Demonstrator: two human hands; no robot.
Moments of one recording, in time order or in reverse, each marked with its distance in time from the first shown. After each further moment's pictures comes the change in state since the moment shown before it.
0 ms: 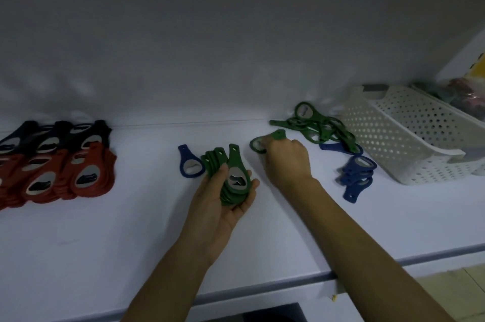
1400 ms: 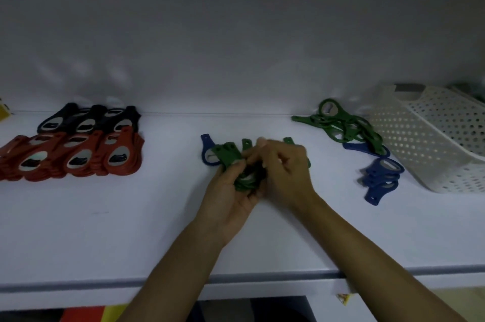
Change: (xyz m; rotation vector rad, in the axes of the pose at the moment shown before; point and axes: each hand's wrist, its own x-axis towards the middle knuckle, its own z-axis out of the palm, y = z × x) left_hand 0.002 0.002 -0.006 0.014 -0.081 0.032; right_hand -0.040 -0.040 -0.019 1.309 0.254 -0.211
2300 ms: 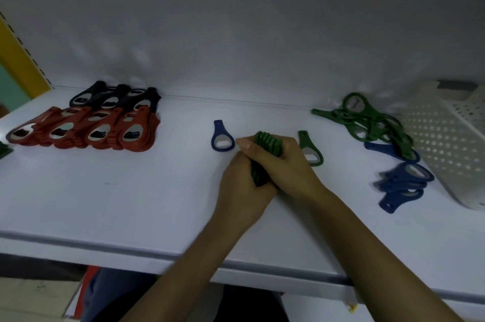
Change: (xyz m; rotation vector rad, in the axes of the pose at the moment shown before) left_hand 0.003 -0.030 0.001 1.256 0.155 0.664; right_hand 0.002 -0.010 -0.007 0.301 -0.309 0.426
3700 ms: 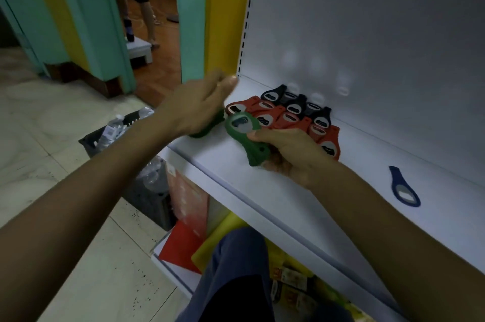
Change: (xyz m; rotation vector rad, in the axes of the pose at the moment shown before) left_hand -0.014 -0.048 -0.397 0.721 0.282 -0.051; right_hand 0.062 -0.057 0.290 -0.025 -0.473 0.427
